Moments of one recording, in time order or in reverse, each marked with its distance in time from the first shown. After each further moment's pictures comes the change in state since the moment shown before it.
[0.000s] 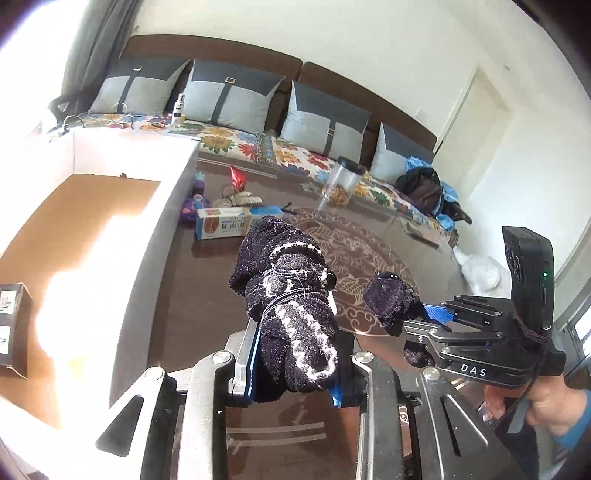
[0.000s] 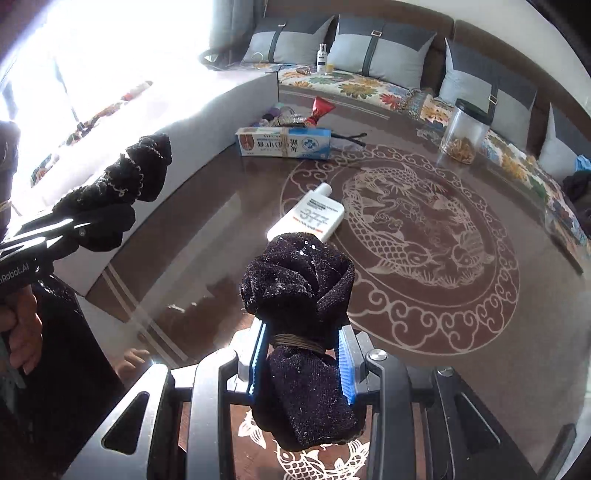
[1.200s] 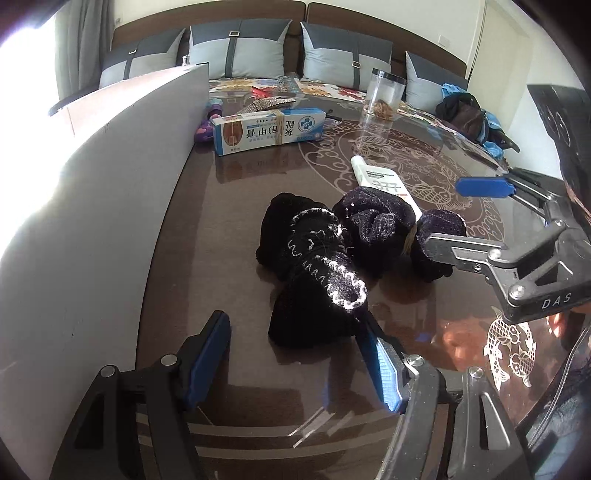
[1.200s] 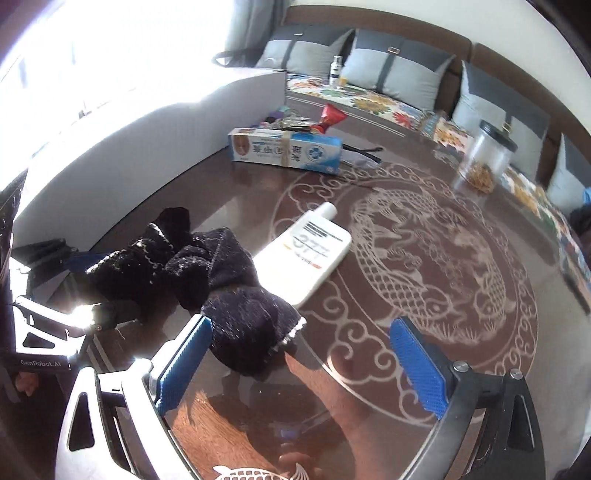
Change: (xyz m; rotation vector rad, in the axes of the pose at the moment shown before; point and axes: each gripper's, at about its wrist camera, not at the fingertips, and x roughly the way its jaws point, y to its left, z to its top) left arm 0.106 0.008 -0.064 0.178 0.225 0.215; right arm 0.071 0.001 0.015 -0.148 -0.041 -0.030
